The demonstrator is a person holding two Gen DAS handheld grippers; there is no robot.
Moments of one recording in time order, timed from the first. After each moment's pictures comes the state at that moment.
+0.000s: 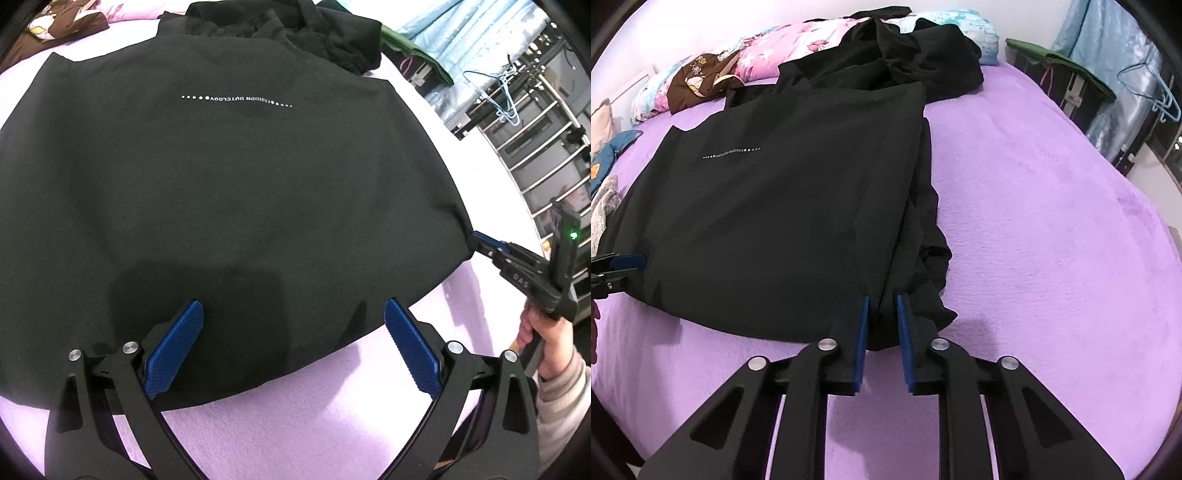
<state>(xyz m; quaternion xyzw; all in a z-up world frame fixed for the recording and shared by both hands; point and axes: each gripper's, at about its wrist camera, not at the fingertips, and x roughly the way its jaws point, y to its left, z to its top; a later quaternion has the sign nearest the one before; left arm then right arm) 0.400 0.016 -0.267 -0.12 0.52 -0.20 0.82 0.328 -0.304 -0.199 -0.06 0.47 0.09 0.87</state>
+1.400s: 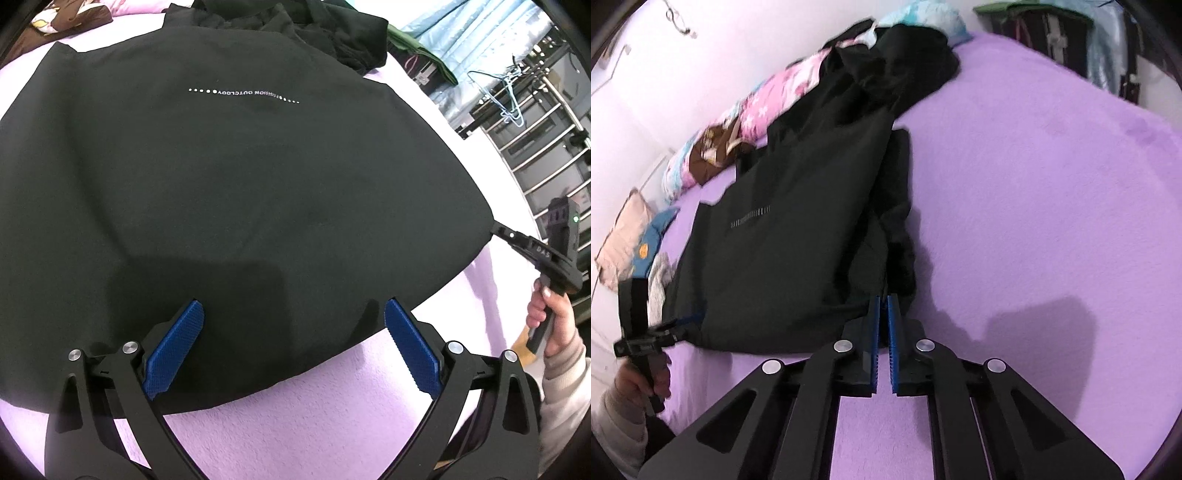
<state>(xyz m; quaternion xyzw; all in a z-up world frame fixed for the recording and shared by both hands) 0.399 0.020 -0.272 -0.12 0.53 -0.20 0.82 0.343 -0.389 -0.199 0.13 0.46 0.15 0.87</state>
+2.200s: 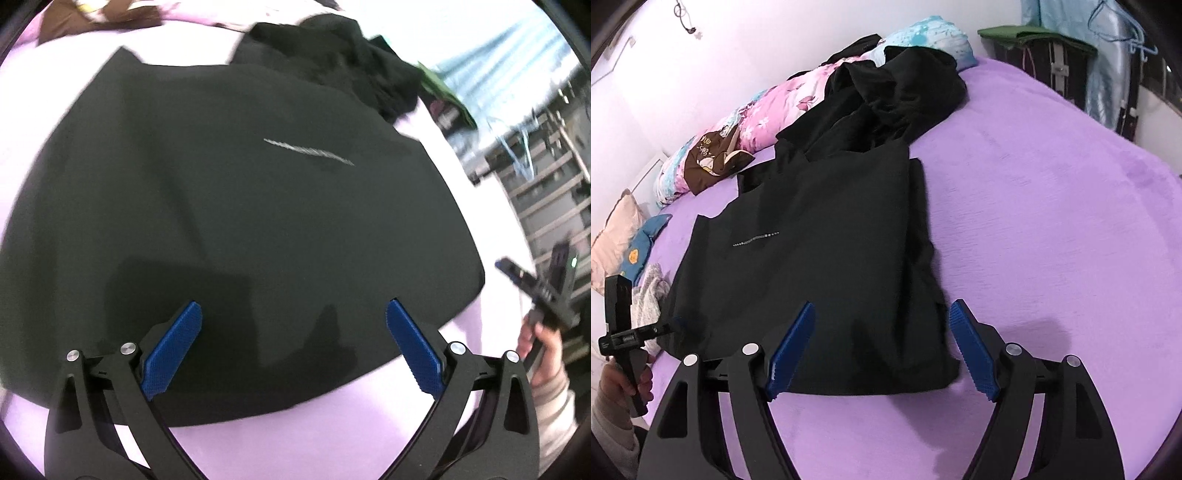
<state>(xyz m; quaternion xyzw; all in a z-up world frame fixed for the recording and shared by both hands) 0.407 0.096 -0.239 -0.19 0.51 -0.14 0.83 0.347 -0.354 -0.167 0.11 0.44 0.14 0.88</state>
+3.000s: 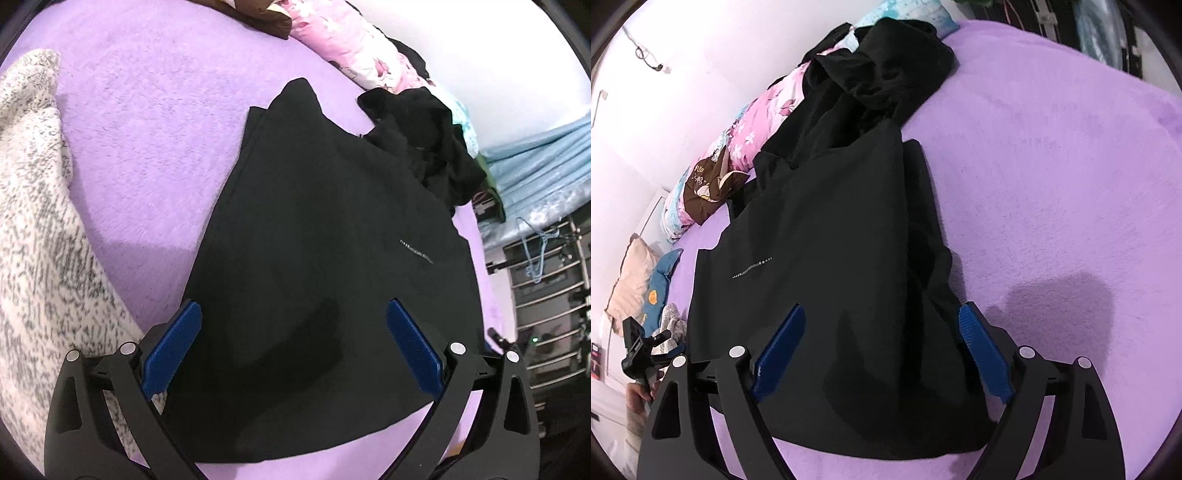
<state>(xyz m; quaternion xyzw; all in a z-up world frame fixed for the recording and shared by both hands) 0.425 0.252 -0.247 -0.31 0.49 -0.06 0.81 0.408 -0.357 -0.210 0.20 0.47 0.14 0.85</state>
